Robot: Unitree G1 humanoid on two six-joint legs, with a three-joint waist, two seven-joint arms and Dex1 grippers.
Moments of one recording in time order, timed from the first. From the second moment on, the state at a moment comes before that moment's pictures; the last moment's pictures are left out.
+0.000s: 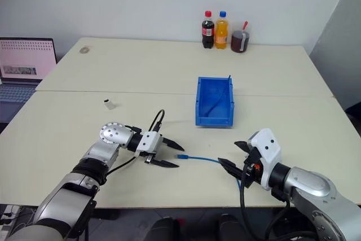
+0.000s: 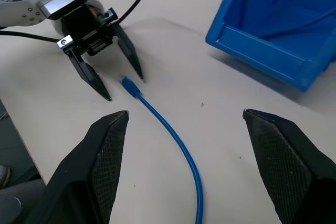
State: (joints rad) left arm -0.69 0.51 -0.29 0.83 -0.11 -0.56 -1.56; right arm 0.05 -0.53 -0.19 -0.95 0.62 1.08 0.48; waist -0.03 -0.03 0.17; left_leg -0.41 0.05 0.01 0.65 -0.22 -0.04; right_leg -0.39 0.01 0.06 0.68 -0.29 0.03
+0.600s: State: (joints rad) left arm -0.68 0.54 -0.29 0.82 -0.09 -0.48 -1.51; right arm 0.05 -0.56 -0.19 -0.94 0.68 1.06 0.43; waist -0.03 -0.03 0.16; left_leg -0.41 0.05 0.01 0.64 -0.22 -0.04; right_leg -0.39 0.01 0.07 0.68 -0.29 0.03
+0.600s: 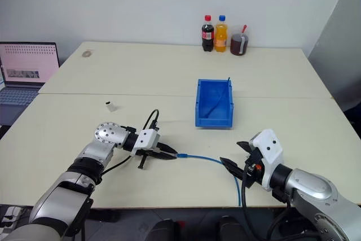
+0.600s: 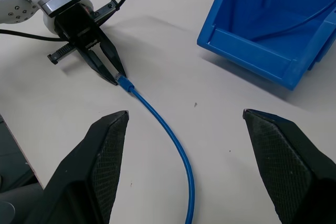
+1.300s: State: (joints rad) left arm -0.73 0.57 -0.09 0.15 -1.12 1.61 -1.23; right arm 0.11 -0.78 -0.11 -0.85 1.87 0.76 -0.05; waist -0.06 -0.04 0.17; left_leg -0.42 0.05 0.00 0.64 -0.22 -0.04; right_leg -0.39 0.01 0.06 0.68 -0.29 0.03
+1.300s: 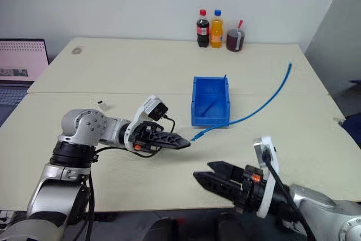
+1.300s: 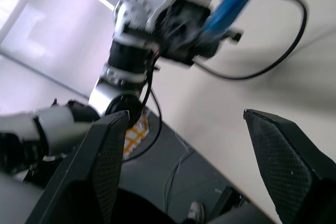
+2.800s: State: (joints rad) left arm -0.60 0.70 -0.18 0.11 -1.95 1.48 -0.56; right arm -0.05 -0.74 0.08 -0.78 1.96 0.63 -0.08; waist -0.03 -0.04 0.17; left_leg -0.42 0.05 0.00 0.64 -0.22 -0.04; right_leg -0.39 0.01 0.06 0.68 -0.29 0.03
